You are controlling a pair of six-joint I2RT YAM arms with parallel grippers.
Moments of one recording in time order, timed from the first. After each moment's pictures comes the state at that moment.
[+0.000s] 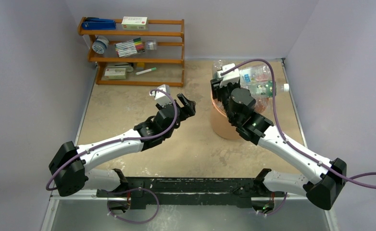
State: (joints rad) left arm -0.94 1.29 0.87 0.09 -0.63 -0.90; right arm 0.79 1.13 1.03 0.09 0.62 -0.17
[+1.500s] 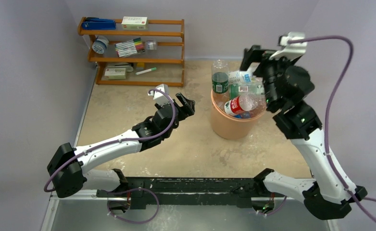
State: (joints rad) left arm -0.94 1.26 0.87 0.09 -0.63 -0.90; right arm 0.67 1.05 1.50 -0.27 0.65 -0.01
